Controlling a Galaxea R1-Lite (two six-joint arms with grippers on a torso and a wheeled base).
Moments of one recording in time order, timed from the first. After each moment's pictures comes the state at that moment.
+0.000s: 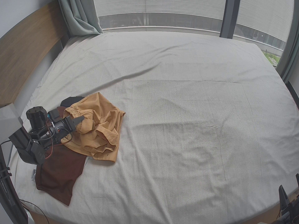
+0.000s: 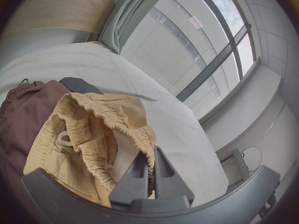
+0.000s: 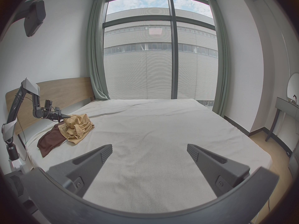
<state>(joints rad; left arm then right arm) 0.07 2.10 -0.69 -1.22 -0.56 -0.50 0.00 0.02 -0.02 0.00 0.02 0.00</state>
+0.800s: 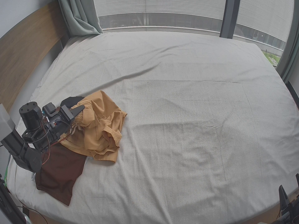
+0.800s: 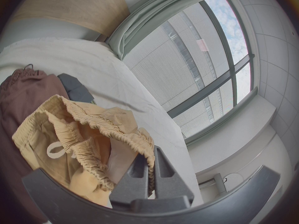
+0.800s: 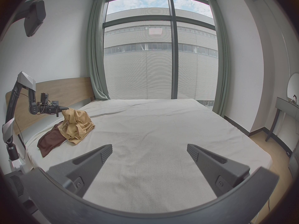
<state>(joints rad) -0.04 1.94 -0.56 -1.36 -0.43 -0.81 0.00 0.02 -0.02 0.00 0.02 0.00</state>
